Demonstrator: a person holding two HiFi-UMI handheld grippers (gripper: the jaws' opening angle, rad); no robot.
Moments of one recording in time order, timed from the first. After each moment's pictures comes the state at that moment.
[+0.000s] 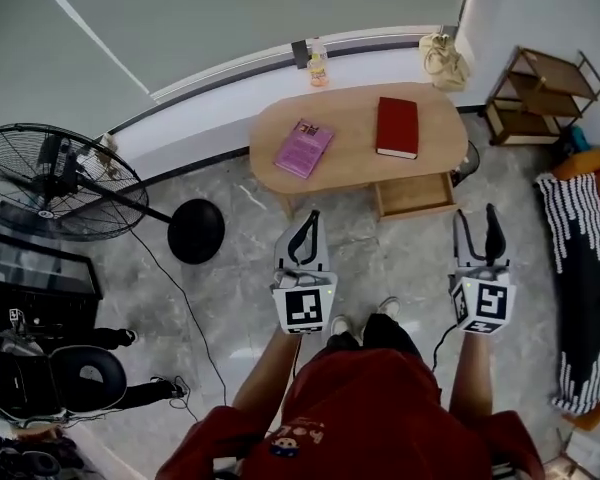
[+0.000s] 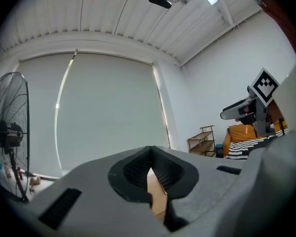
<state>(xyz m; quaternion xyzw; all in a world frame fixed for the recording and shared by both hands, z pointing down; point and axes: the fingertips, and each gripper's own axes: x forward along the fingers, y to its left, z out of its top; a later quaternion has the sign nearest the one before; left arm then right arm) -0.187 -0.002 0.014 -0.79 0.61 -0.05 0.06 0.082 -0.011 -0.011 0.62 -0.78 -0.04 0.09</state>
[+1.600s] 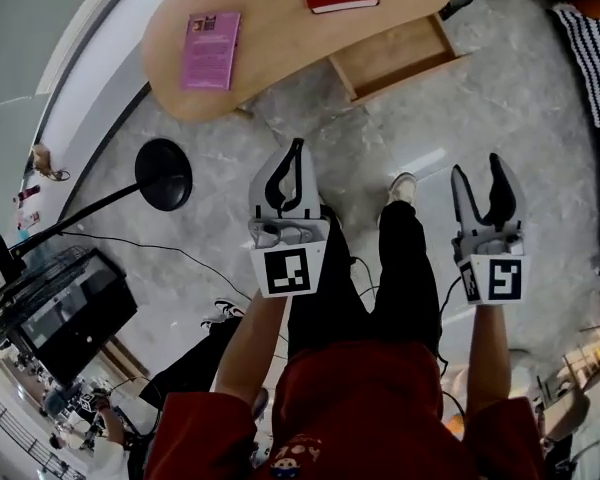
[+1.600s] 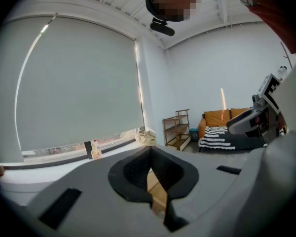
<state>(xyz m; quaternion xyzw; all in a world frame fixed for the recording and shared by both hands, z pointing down) -0.068 -0.131 0.243 -0.86 0.49 -0.13 -0.02 0.155 -0.055 0.262 0.63 -0.75 0.15 0.14</state>
